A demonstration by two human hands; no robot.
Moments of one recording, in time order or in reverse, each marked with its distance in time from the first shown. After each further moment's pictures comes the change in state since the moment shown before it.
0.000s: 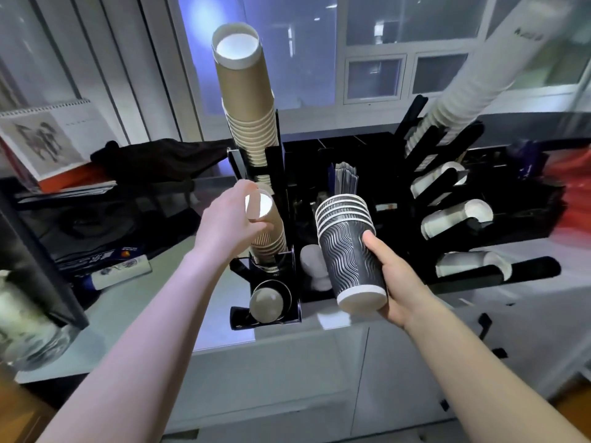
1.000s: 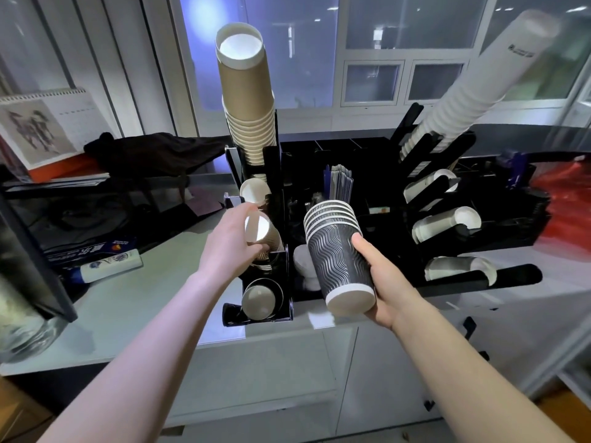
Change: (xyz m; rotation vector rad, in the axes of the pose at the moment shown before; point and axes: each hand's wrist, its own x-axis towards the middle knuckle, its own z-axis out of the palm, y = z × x) left_hand -0.019 -0.021 0.038 -0.099 -0.018 -0.009; right_hand -0.002 -0.001 0.005 -0.019 0.013 0.079
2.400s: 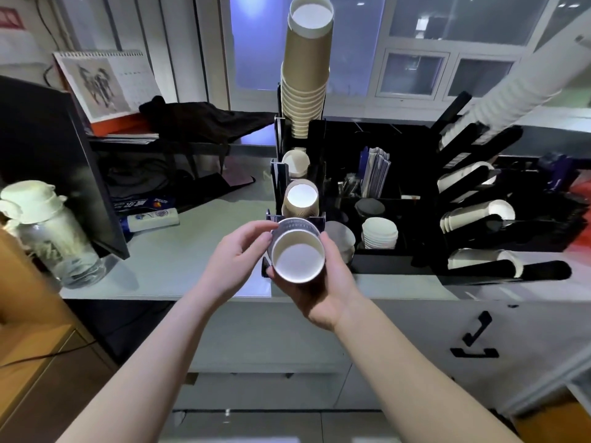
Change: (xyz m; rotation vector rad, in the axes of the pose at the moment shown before) left_hand -0.113 -0.007 -0.049 -0.556 -0.038 -0.062; right_hand -0.033 0.079 0.104 0.309 -0.028 0.290
